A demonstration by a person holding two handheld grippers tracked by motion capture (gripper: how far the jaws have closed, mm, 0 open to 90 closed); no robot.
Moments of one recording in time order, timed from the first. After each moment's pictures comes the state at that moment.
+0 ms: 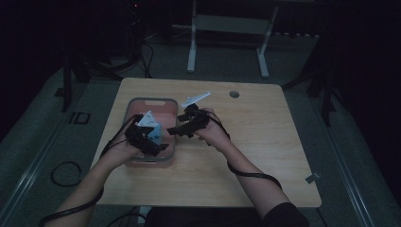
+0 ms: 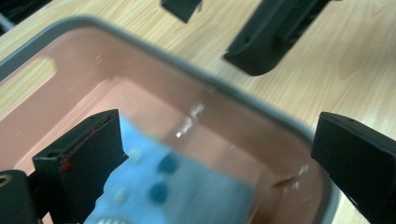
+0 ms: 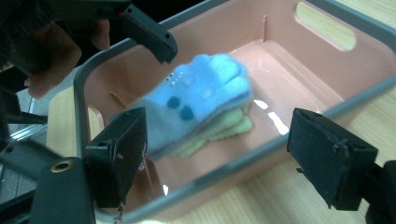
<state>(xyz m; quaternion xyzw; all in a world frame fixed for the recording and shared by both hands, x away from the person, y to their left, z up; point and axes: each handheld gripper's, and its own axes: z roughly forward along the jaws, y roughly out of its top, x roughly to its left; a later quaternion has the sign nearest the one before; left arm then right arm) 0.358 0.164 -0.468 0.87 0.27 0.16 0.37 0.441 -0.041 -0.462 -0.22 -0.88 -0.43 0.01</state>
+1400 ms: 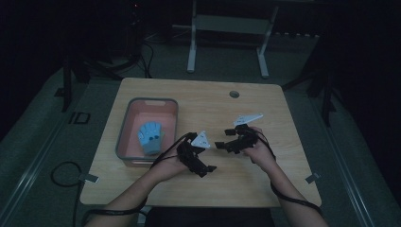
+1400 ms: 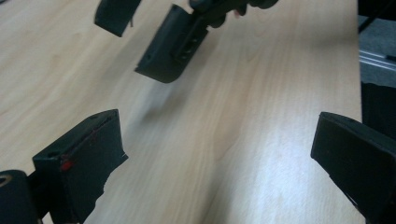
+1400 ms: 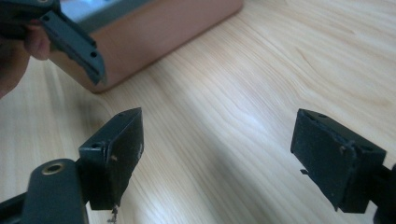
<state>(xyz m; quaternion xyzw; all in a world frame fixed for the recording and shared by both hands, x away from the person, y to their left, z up) 0.337 0.018 -0.497 0.90 0.16 0.07 0.41 0.412 -0.204 -0.503 -0.29 -0.86 -0.42 -0.04</state>
